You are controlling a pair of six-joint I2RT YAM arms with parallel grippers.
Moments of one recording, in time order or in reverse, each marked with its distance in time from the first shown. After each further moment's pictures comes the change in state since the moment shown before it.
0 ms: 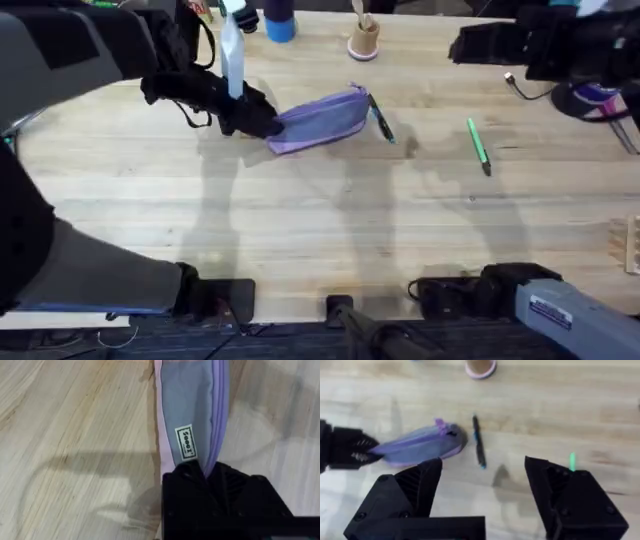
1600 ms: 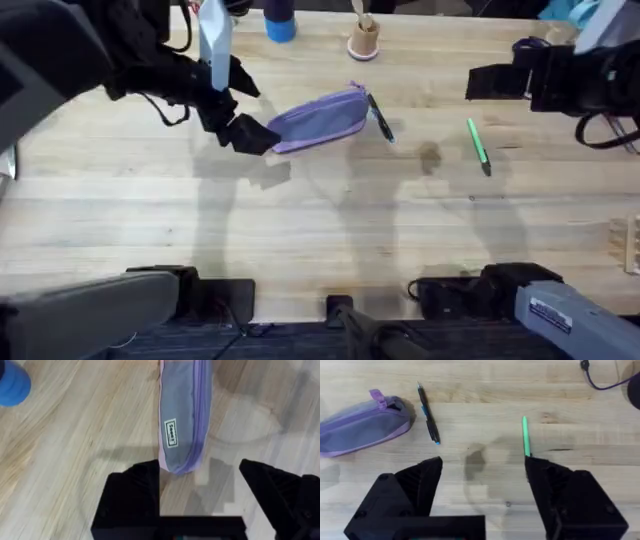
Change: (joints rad) left arm 0.000 -0.241 -0.002 -0.092 -0.118 -0.025; right arm -0.003 -0.041 -0.034 -0.142 0.252 -0.035
